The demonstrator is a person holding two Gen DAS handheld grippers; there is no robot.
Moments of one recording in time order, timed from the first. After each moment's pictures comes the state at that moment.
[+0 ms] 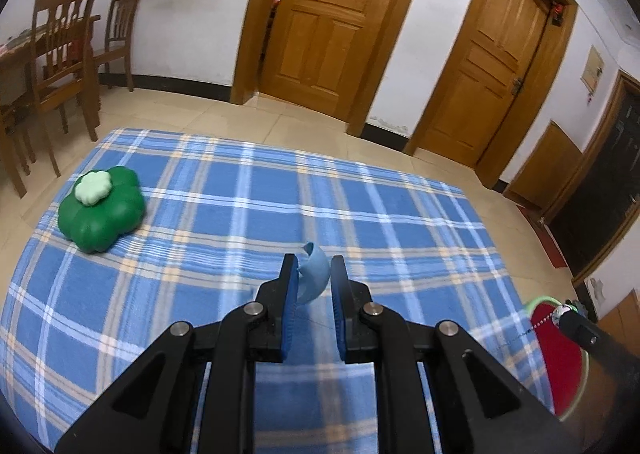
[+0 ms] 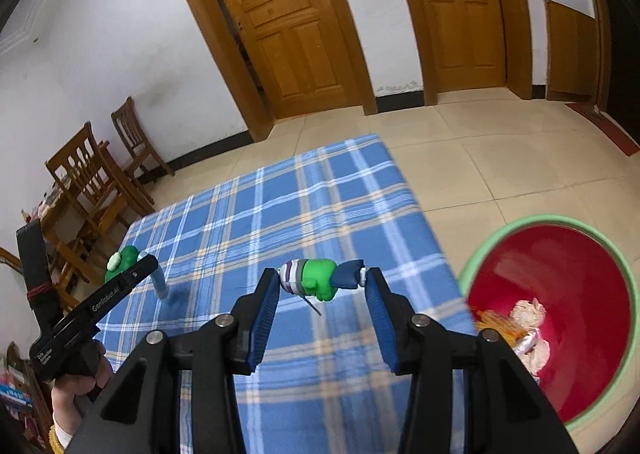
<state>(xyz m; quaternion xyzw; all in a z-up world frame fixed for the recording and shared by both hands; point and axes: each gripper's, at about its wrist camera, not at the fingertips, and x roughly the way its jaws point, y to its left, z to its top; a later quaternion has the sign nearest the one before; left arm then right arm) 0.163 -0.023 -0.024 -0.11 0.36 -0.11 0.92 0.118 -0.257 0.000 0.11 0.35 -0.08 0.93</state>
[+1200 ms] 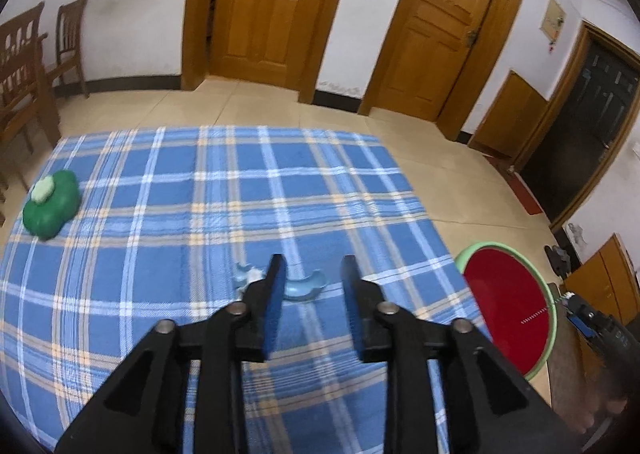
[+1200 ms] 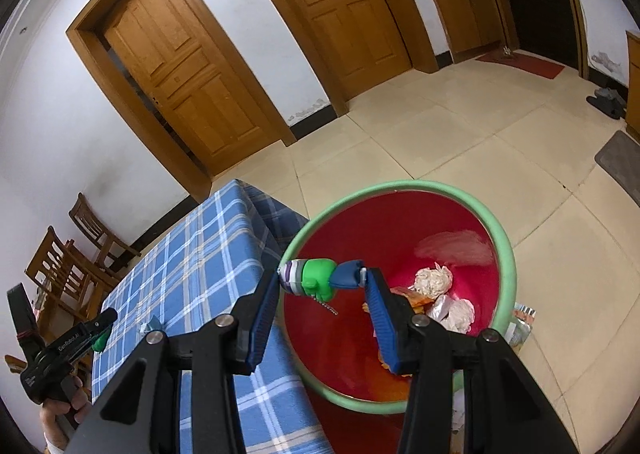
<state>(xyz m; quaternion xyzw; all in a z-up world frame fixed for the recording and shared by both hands) 0.125 -0.103 -0.004 -0.06 0.41 -0.18 0.89 -0.006 -0.400 0.004 0.24 0.29 -0.19 0.91</state>
